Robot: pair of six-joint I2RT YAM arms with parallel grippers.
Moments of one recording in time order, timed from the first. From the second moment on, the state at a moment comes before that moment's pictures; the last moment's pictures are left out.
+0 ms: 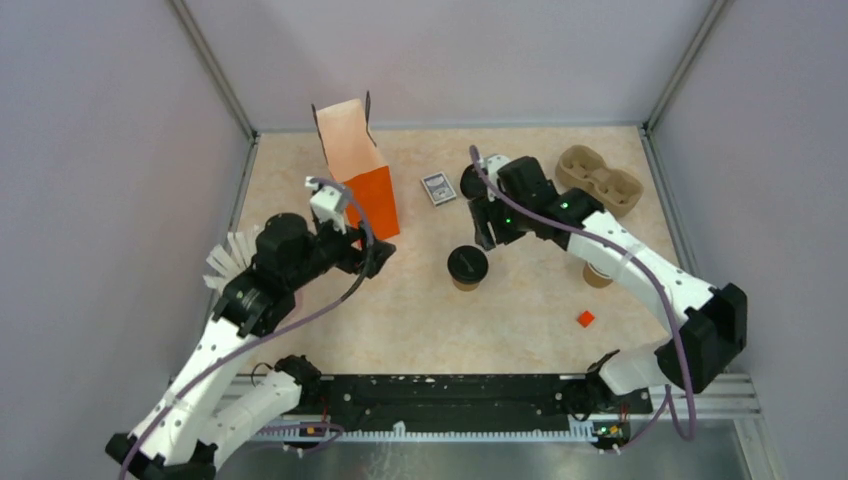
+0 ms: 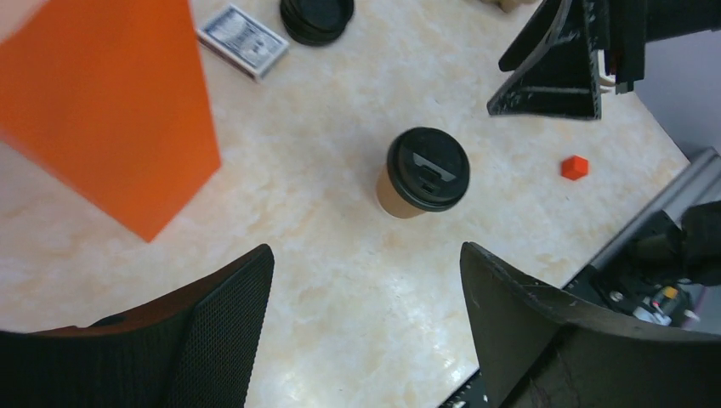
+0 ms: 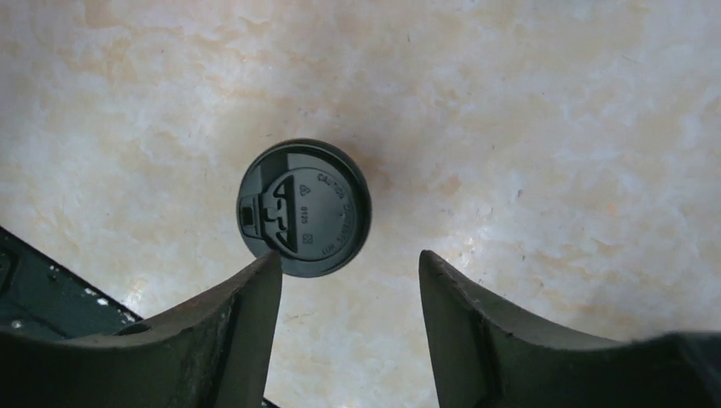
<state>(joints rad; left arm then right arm) -0.51 0.72 0.92 -0.49 0.16 -0.22 0.68 1.43 1.33 -0.76 0.00 0.12</state>
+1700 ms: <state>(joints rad) -0.66 1.50 0.85 0.04 0.26 -0.55 0.50 1.36 0.73 0.08 -0.42 0.40</state>
